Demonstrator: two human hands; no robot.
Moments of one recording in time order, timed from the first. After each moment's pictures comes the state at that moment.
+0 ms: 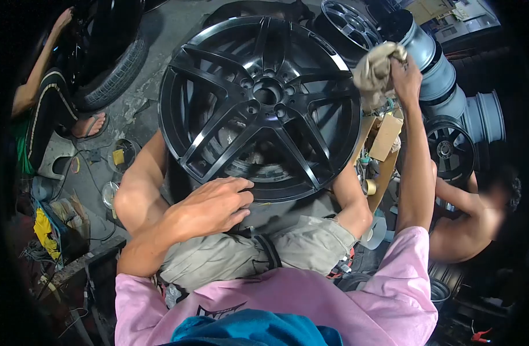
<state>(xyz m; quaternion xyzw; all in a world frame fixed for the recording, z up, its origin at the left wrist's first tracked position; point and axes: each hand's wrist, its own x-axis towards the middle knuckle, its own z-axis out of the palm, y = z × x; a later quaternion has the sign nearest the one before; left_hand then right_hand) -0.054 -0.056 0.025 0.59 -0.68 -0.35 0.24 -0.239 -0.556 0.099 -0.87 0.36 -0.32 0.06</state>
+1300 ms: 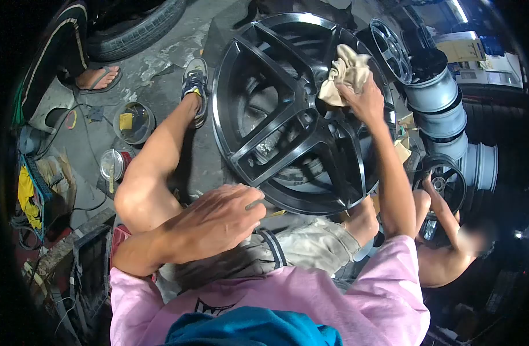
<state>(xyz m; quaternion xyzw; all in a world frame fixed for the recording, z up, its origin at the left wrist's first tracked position) -0.001 0.021 0.024 0.58 -0.66 -0.24 0.41 -0.087 -0.445 -0.005 -0.95 0.30 -0.09 -0.01</state>
